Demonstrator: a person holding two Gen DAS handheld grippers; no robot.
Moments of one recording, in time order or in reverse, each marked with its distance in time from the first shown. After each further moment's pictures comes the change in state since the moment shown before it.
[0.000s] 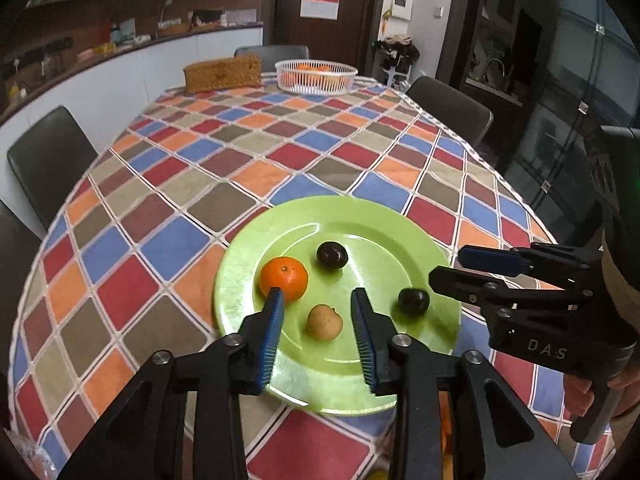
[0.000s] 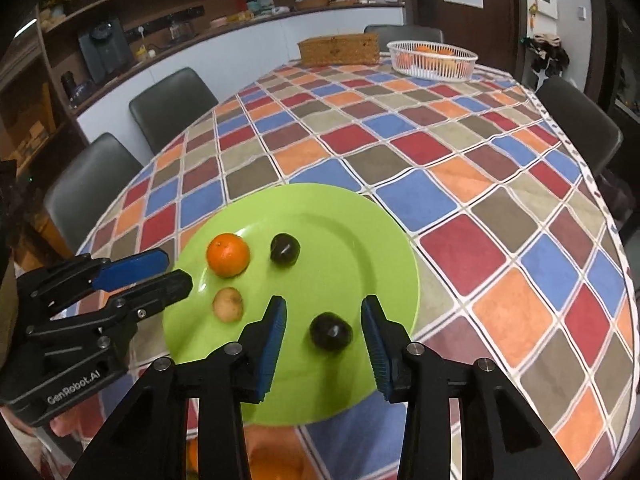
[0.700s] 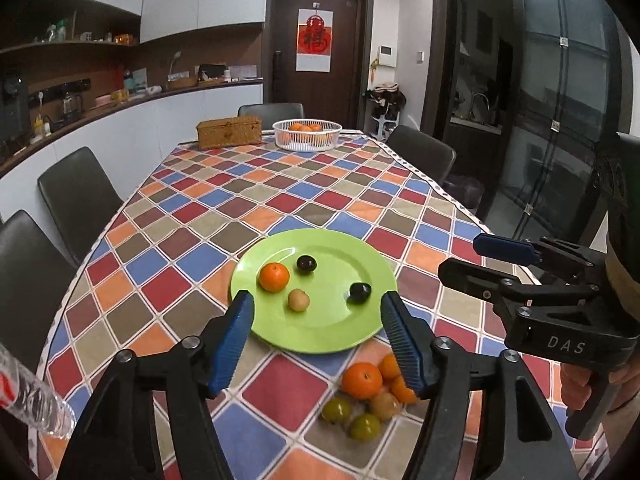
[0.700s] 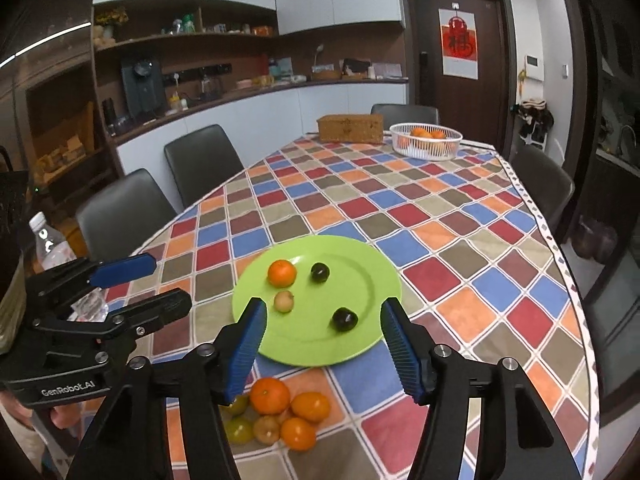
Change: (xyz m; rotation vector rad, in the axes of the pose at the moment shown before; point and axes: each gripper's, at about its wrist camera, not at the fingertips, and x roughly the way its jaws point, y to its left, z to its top) left arm -0.120 -0.036 -0.045 0.031 -0.191 0.020; right arm -0.126 0.035 -0.051 -0.066 -0.267 -0.017
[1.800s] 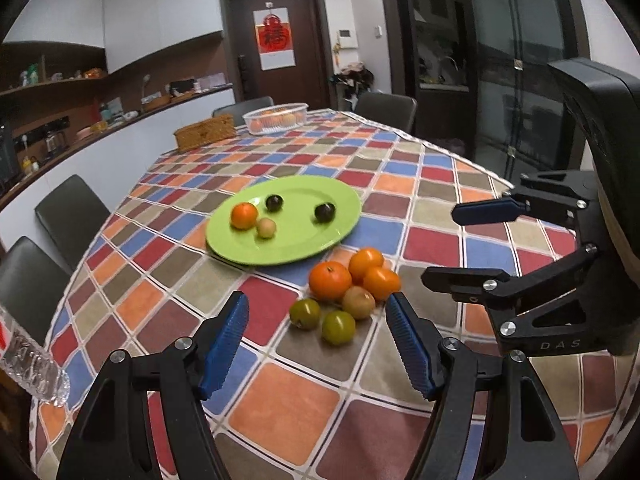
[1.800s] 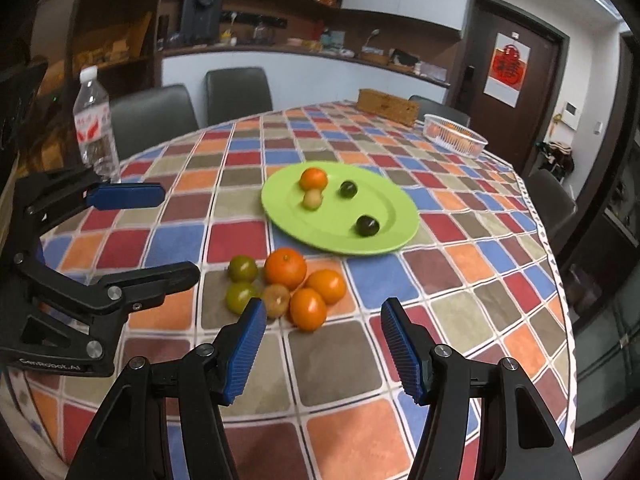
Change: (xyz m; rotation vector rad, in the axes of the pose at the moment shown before) left arm -0.014 -0.044 -0.099 0.194 0.021 0.001; right arm -0.019 0.034 -0.099 -0.293 0.096 -0.026
